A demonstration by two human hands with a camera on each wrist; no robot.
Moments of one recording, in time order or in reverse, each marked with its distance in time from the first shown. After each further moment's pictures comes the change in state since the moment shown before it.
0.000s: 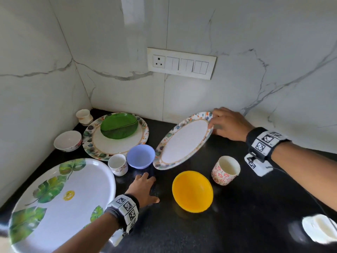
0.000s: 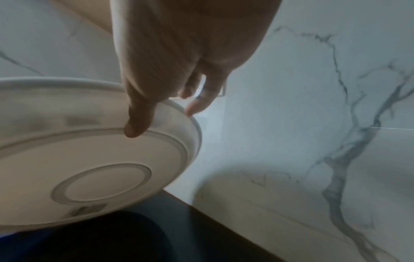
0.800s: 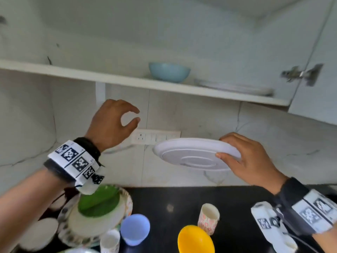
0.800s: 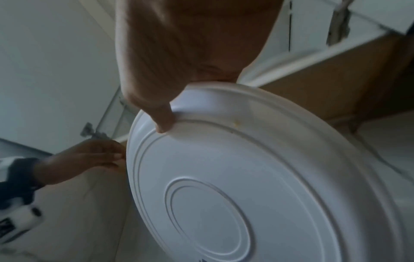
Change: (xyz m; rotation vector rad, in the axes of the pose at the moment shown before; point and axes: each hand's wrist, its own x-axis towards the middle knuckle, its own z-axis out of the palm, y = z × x) left_hand -0.109 -0.006 -0.393 -0.125 1.195 0.757; right_hand -0.071 -0.220 -0.211 -0.137 0.577 0.268
